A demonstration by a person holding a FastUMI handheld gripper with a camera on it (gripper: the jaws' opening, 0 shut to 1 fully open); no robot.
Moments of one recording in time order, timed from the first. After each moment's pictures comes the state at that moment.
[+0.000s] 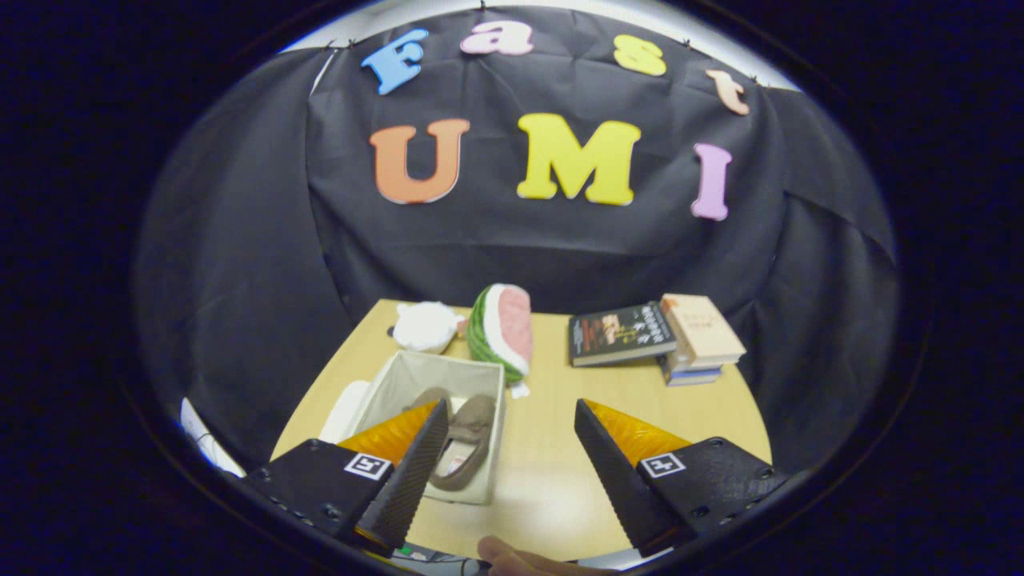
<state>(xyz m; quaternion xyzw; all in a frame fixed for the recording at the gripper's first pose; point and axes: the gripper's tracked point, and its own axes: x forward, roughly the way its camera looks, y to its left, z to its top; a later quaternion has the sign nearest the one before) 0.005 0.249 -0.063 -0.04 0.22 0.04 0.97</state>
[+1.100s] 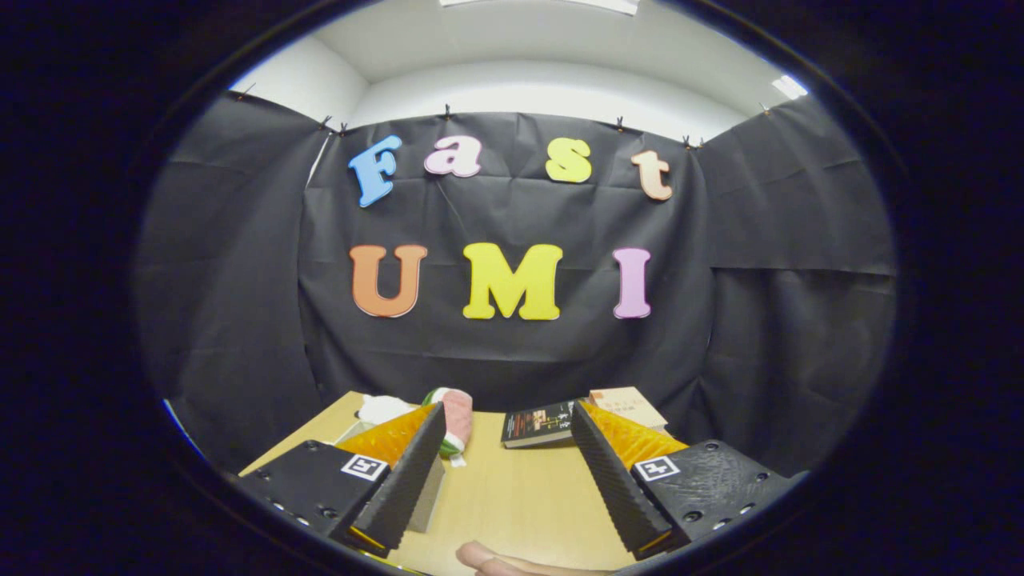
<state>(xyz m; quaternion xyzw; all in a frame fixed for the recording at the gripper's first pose) -0.084 0.137 0.009 -0.01 0.03 0.03 1.00</state>
